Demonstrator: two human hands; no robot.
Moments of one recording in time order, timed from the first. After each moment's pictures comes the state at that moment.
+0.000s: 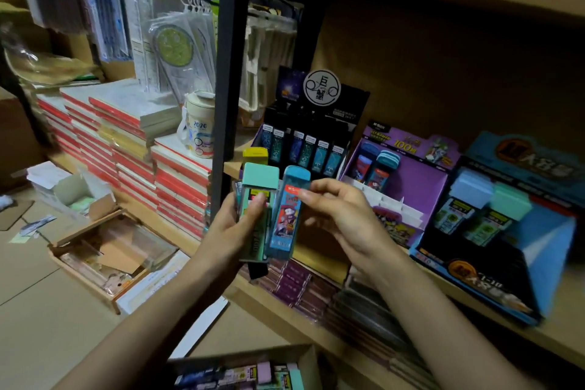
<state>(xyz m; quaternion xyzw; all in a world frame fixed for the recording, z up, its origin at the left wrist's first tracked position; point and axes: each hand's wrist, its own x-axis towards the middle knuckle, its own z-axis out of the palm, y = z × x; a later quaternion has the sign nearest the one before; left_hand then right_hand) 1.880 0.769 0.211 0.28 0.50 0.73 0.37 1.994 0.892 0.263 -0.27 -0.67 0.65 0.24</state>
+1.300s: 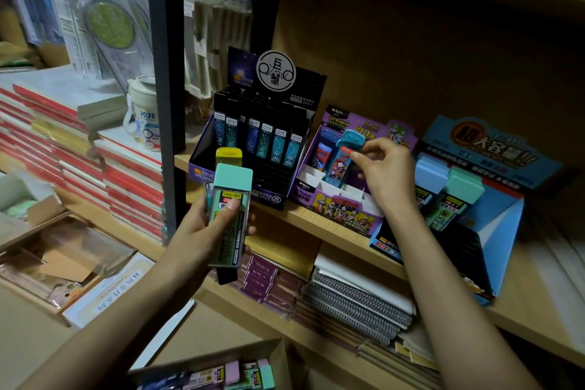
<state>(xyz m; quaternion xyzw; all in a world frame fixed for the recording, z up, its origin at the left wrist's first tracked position) 1.898 0.795 0.204 0.27 0.52 0.72 0.37 2.041 1.009 0.274 -0.42 -0.75 0.26 0.44</state>
